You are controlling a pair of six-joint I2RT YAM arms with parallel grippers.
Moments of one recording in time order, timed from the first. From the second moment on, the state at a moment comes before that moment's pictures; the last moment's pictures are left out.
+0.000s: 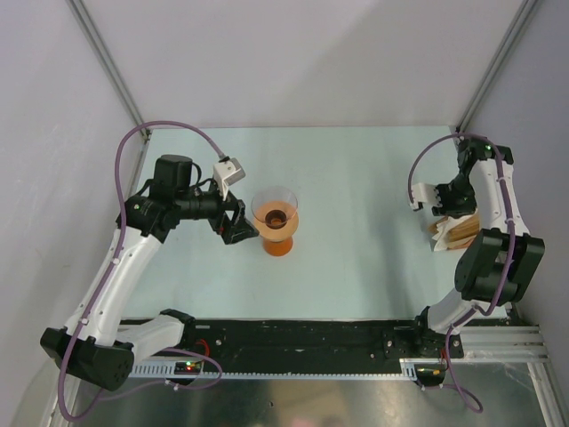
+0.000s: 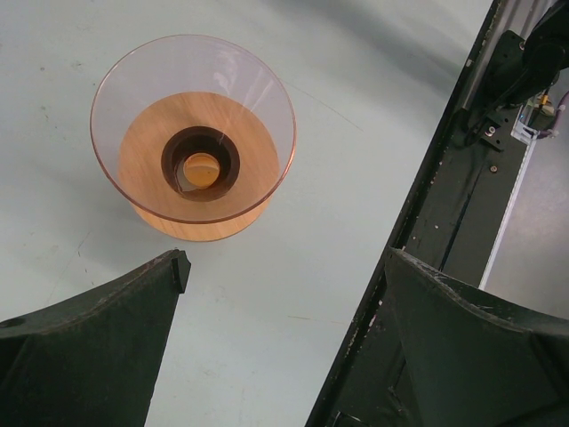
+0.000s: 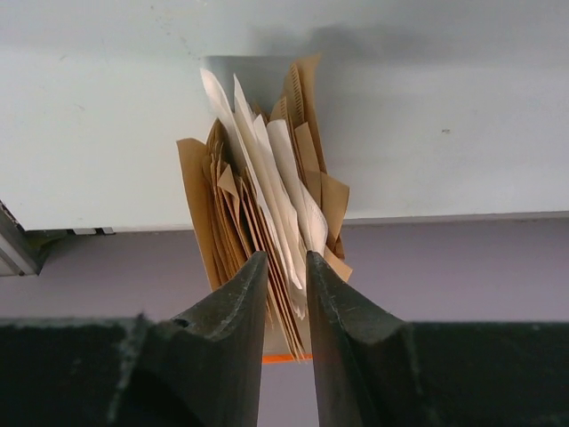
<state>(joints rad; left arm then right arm) -0.31 1.09 1.22 -0.86 0.75 0.30 -0.21 1.63 1.50 -1.34 -0.05 -1.84</state>
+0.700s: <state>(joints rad) -0.31 1.11 1.23 -0.86 0.76 0.30 -0.22 1.64 1.48 -1.34 -0.03 -1.90</state>
